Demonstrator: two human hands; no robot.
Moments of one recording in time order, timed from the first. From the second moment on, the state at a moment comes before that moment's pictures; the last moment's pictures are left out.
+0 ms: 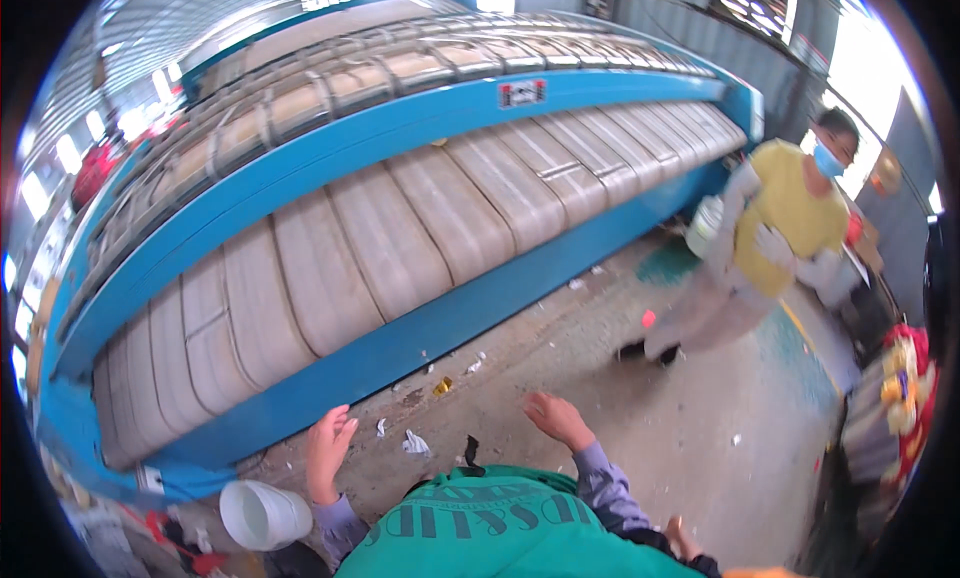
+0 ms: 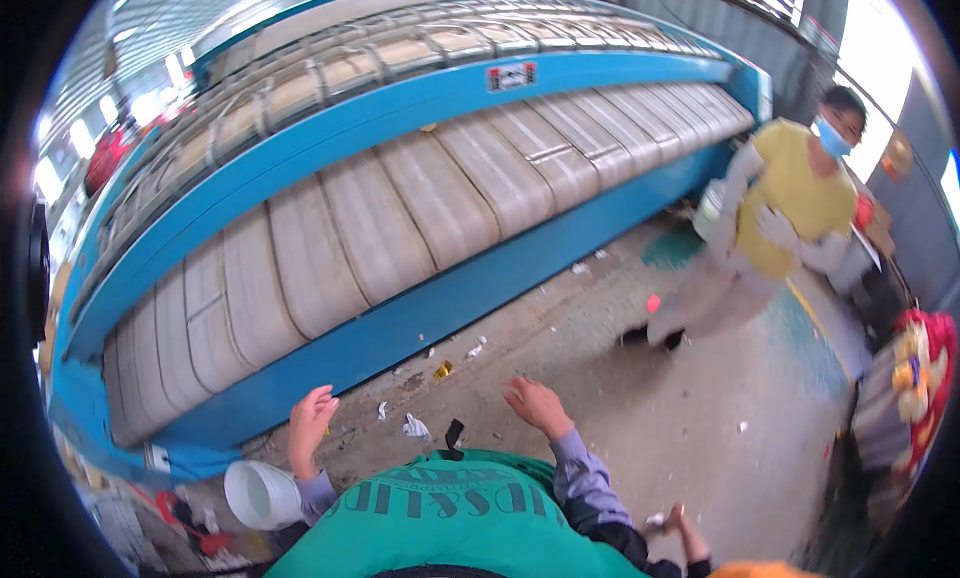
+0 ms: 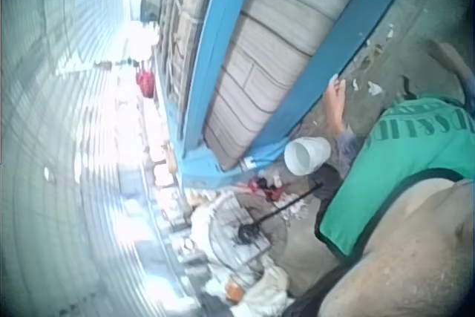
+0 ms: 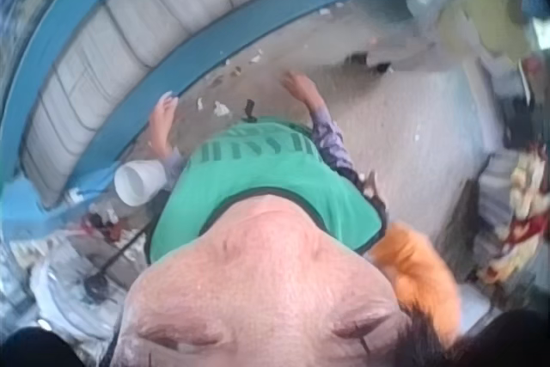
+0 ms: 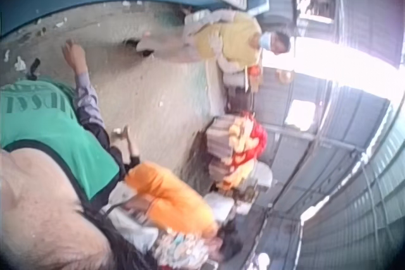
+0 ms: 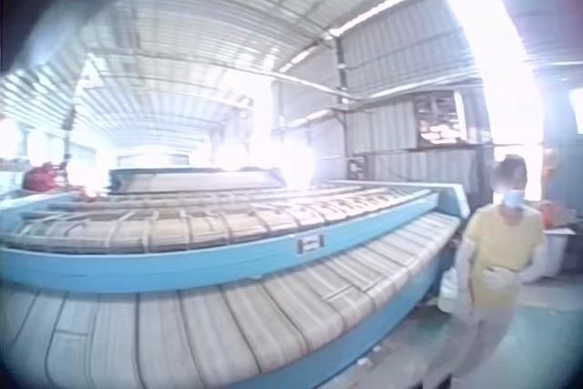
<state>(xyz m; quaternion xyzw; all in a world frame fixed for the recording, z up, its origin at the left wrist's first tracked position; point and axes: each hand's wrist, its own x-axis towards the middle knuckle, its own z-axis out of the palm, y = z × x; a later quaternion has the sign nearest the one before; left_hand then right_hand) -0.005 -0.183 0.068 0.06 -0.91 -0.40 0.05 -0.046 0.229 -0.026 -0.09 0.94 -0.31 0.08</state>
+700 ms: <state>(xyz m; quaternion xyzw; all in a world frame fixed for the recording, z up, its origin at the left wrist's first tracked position) -0.050 -0.025 0.053 -0.10 -0.94 -0.28 -0.14 0.038 0.366 -0.096 0.09 0.93 -0.35 0.11</state>
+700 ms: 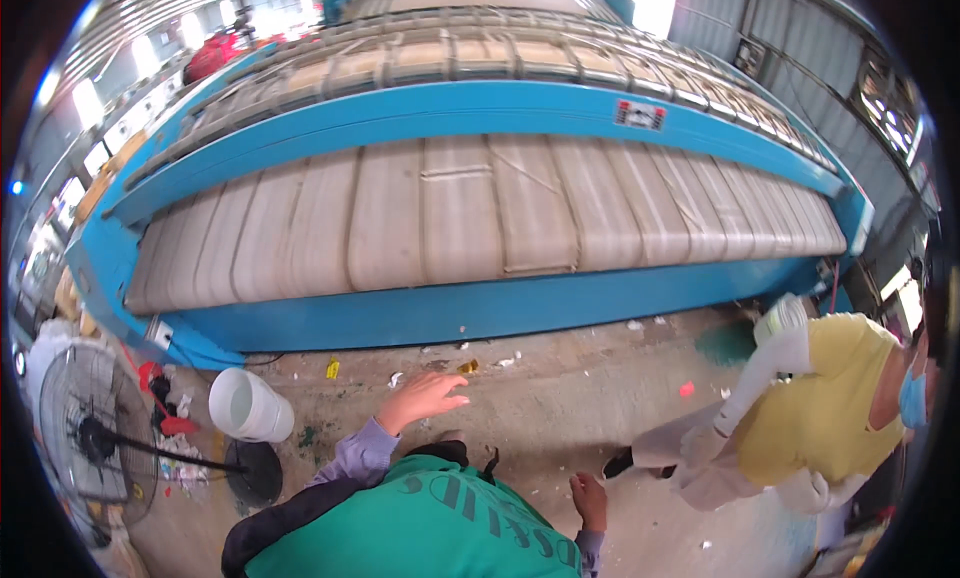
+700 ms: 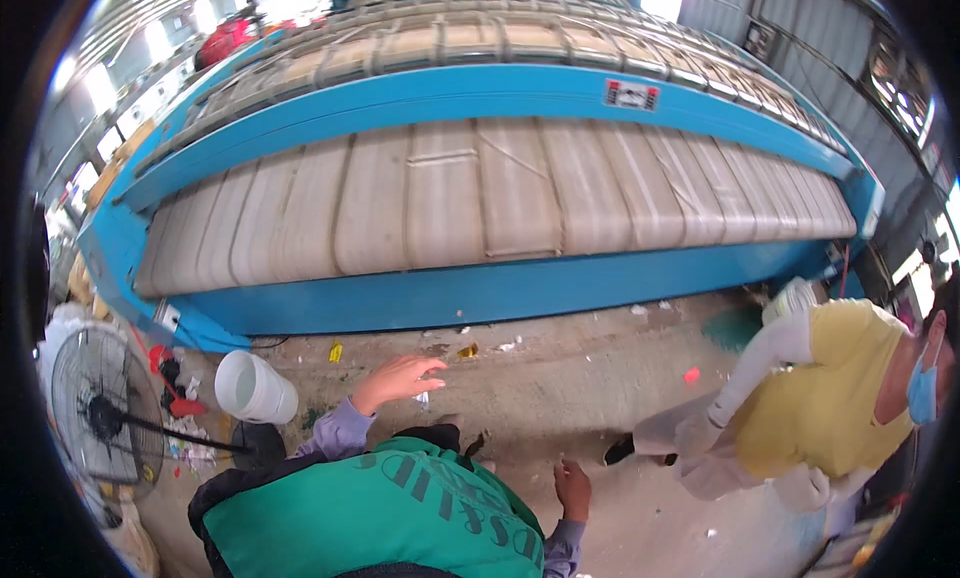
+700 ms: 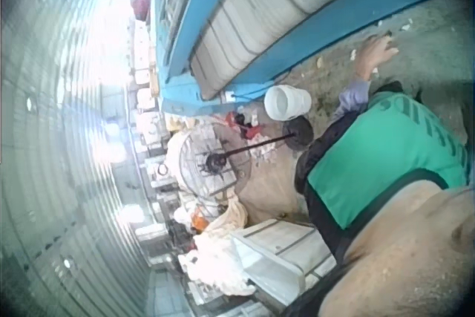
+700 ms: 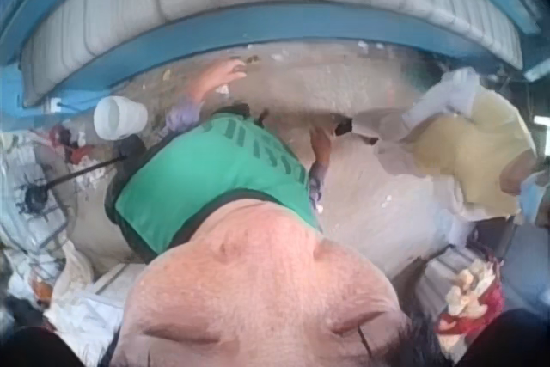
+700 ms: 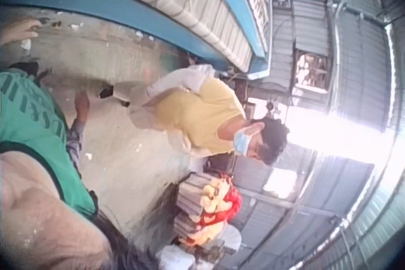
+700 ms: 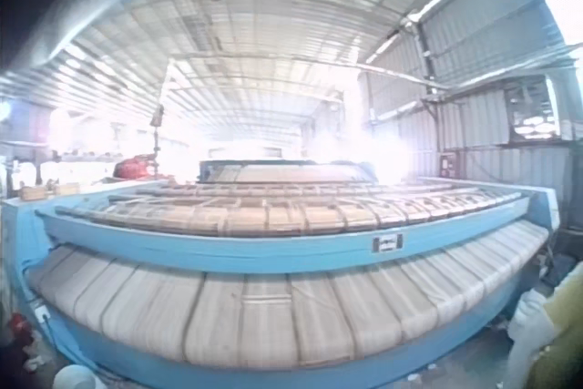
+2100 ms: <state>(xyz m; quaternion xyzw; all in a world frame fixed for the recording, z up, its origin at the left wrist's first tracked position) -0.131 0.377 -0.073 -0.62 -0.64 -0.18 -0.43 0.310 0.273 -0.206 0.75 0.47 -0.46 0.01</state>
